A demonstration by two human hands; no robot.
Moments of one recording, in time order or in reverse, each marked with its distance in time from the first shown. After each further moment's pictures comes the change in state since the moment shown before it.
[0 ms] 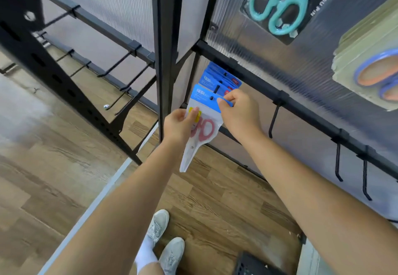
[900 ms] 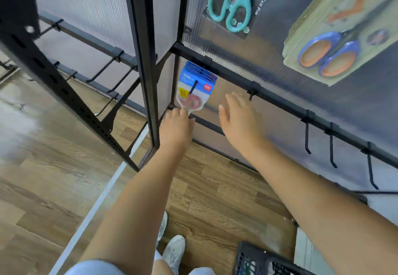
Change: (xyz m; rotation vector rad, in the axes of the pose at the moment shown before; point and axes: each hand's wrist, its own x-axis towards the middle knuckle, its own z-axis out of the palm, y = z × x) left_hand -0.031 0.000 0.015 1.156 -0.063 0.435; right_hand -0.052 0.026 -0.044 -0.593 0.031 -0.217
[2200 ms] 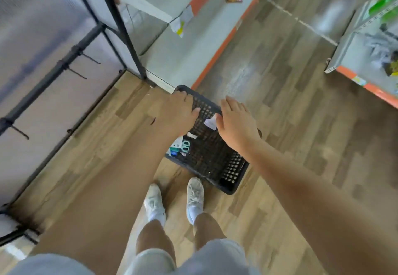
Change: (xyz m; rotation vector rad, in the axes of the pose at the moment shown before) left_hand -0.481 0.363 0.331 0.707 -0.679 1.506; right_hand -0.689 0.266 0.063 0.196 -0.093 1.324
